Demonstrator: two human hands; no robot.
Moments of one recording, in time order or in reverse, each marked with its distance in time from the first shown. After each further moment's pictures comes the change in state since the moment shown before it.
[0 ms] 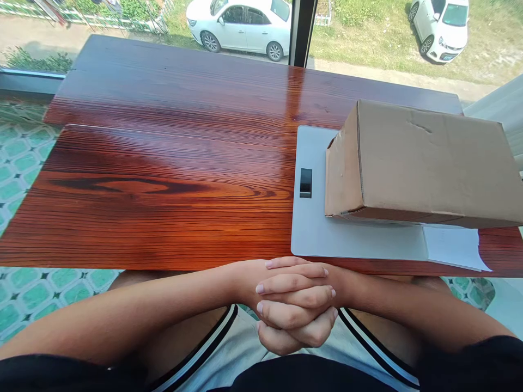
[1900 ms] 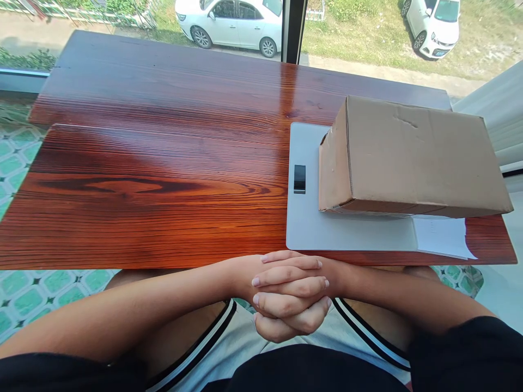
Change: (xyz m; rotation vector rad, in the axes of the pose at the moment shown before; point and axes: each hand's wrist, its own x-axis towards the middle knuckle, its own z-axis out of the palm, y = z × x) left_hand 0.009 0.009 -0.012 -0.008 -0.145 -0.042; right_hand 0.019 -0.019 -0.020 -0.171 -0.161 0.021
